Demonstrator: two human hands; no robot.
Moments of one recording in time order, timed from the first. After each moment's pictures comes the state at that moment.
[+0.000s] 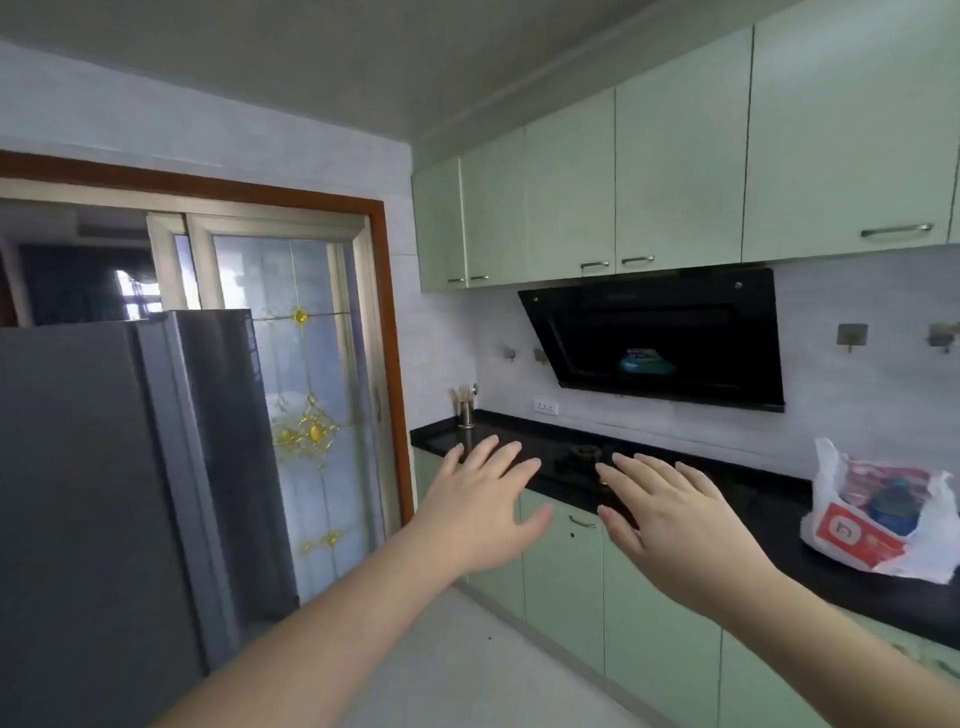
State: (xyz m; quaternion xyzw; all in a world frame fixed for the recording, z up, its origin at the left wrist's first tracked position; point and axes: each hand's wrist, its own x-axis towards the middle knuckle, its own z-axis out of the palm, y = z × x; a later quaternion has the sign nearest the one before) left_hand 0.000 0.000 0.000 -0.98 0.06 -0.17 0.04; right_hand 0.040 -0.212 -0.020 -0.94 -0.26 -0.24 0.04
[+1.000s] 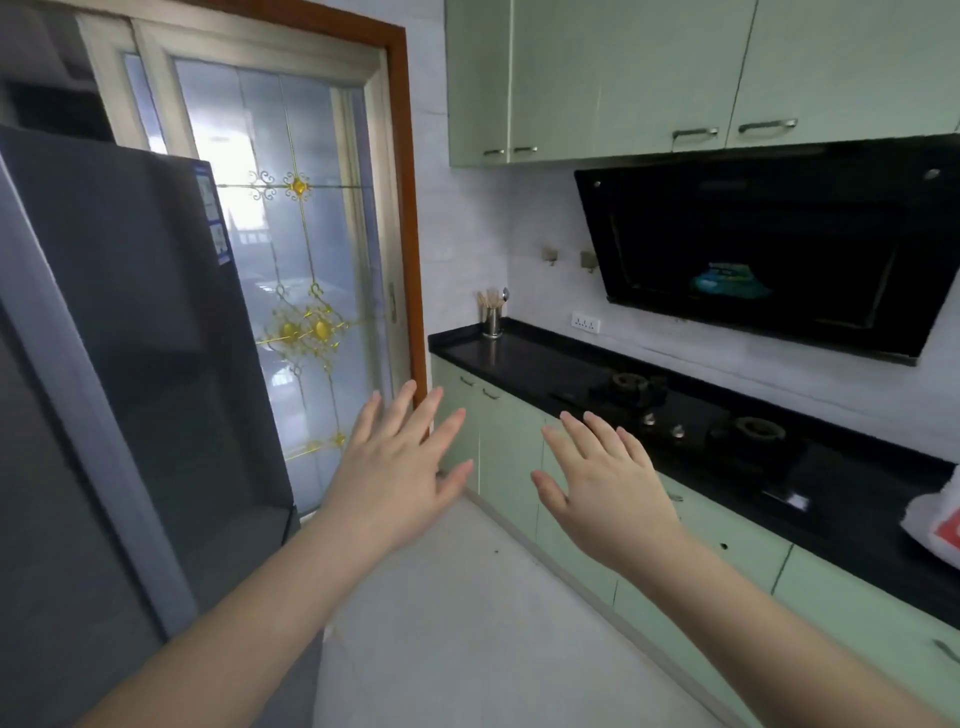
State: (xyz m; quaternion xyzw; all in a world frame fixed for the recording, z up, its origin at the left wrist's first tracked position) left_hand 0.165 0.157 -0.080 -0.97 -0.07 -0.19 0.09; right_hand 0.250 -0.043 -0.090 -0.93 -0.32 -0.16 0.05
